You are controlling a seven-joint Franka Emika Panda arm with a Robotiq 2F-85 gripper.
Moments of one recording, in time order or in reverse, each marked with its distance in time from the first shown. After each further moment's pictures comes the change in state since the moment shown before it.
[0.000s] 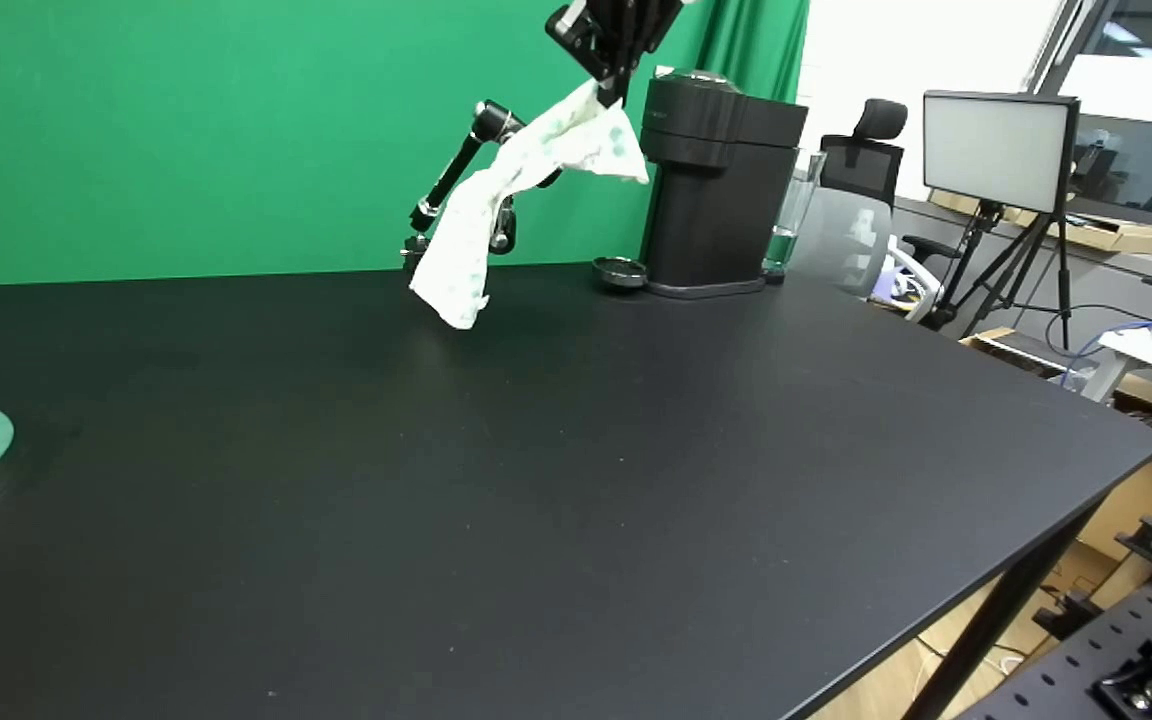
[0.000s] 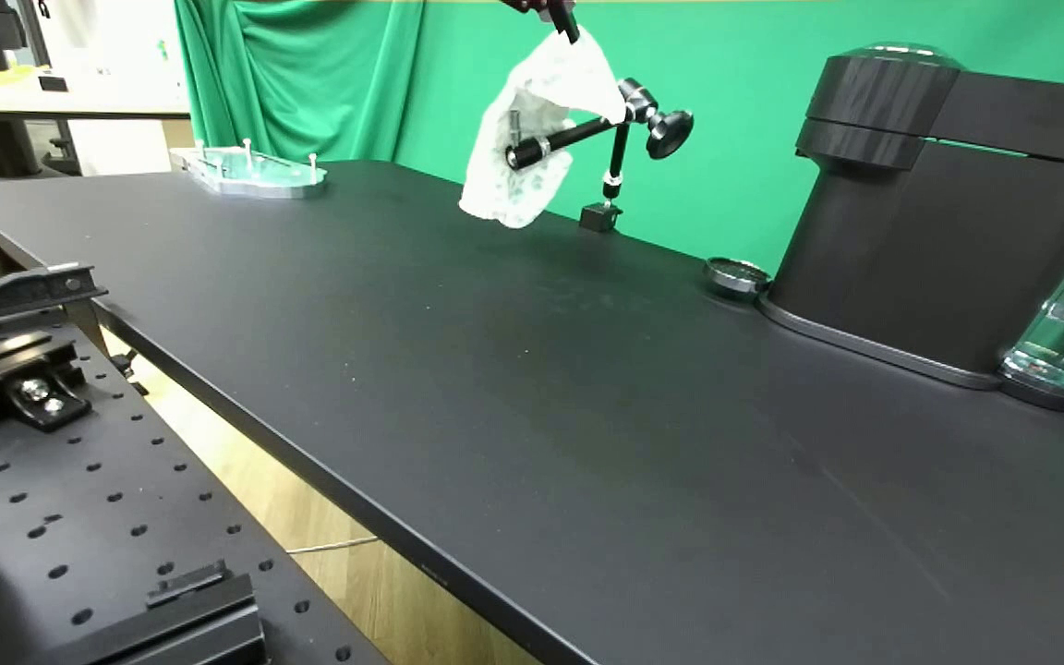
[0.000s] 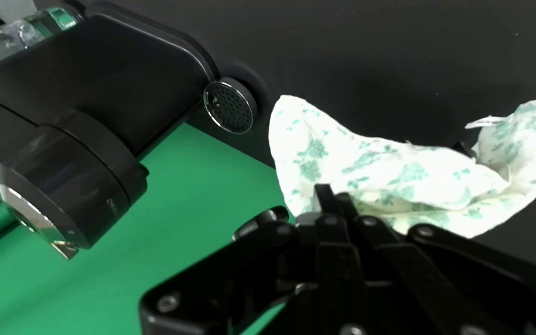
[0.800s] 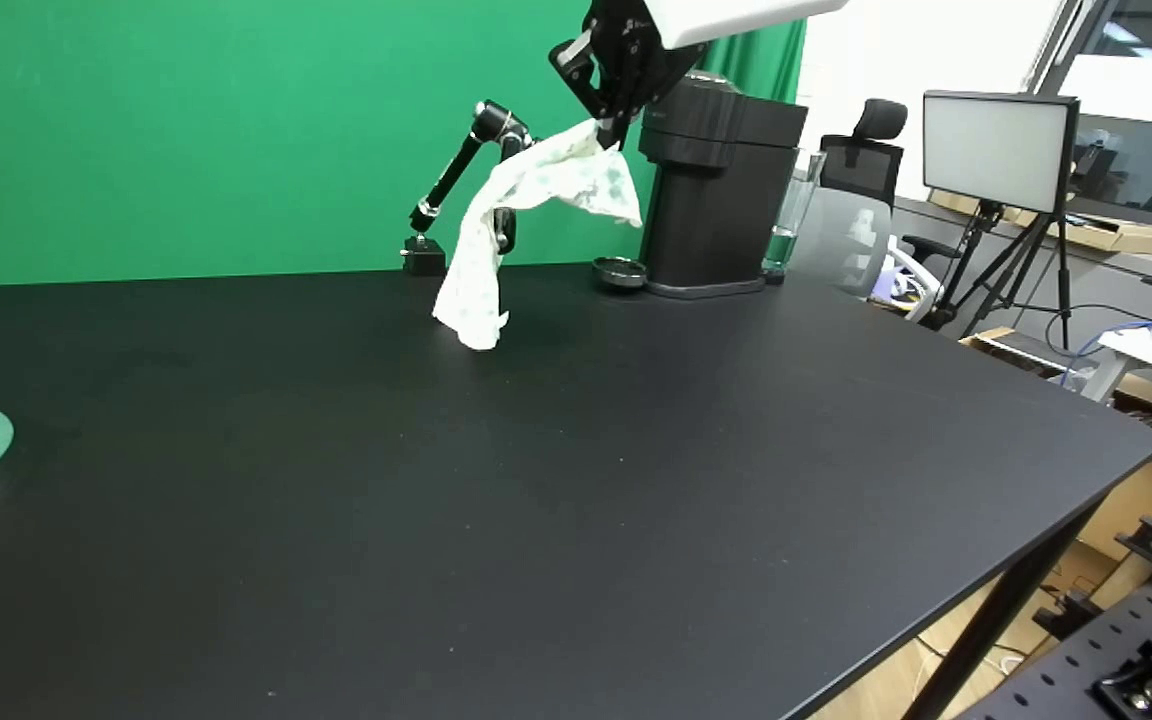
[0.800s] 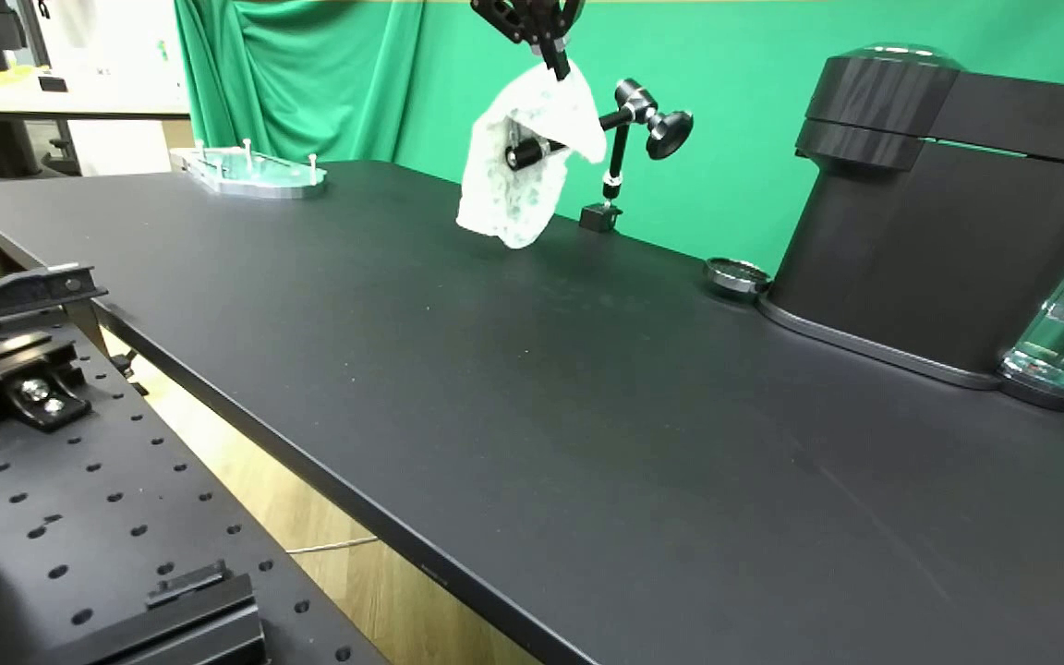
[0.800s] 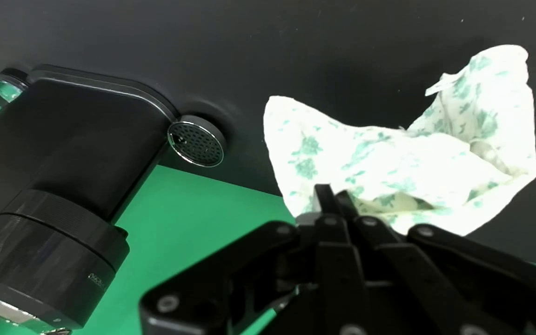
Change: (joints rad) arm -0.038 0.045 -0.036 -0.038 0.054 0.170 0.131
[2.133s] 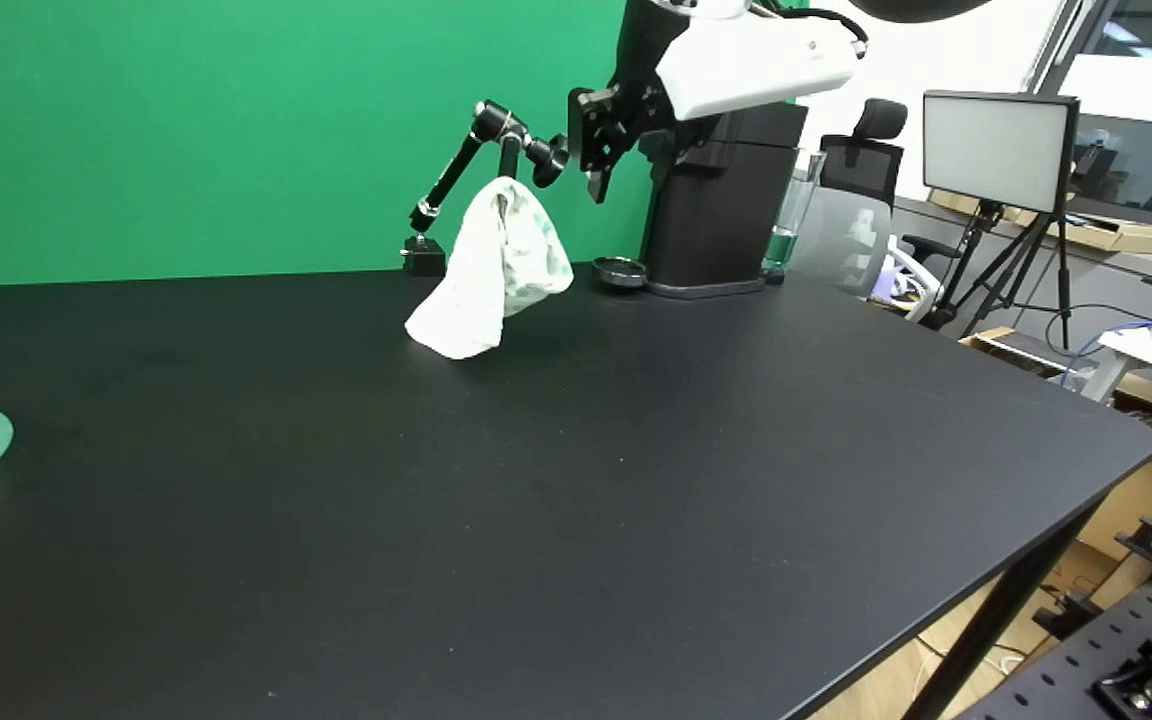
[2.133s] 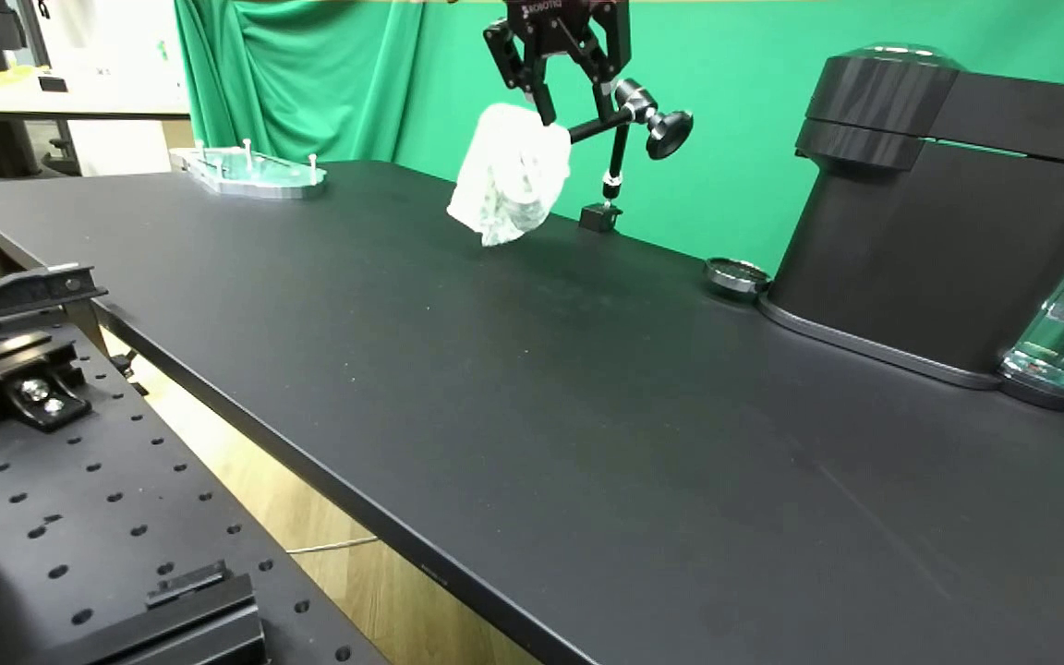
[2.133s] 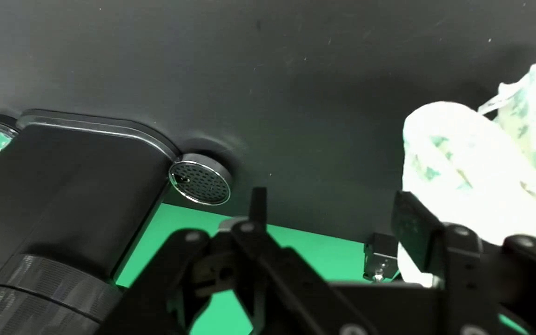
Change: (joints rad) arm -0.062 0.123 -0.035 0.009 0.009 0.142 0.020
